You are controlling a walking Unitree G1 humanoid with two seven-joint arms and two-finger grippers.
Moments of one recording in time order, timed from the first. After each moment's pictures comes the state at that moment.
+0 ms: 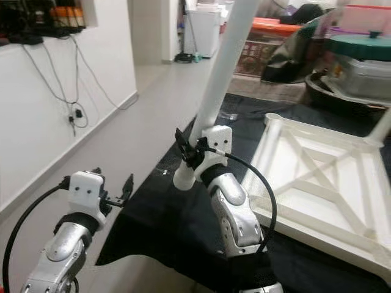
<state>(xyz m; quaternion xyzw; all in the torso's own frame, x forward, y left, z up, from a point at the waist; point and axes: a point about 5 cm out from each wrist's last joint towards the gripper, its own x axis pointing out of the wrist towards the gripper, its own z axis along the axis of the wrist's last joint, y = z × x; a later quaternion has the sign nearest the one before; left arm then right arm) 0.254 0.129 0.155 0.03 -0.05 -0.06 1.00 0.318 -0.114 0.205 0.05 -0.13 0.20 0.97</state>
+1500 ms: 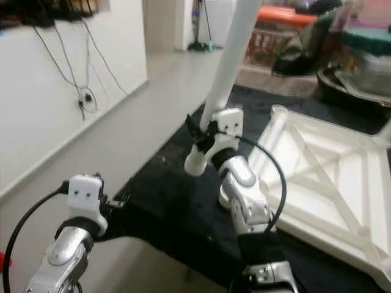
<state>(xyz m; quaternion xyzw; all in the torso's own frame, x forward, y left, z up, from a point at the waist) 0.241 0.124 0.146 0.00 -0.03 -0.06 1.00 0.344 -0.144 0.220 0.02 -0.13 0.18 0.98</state>
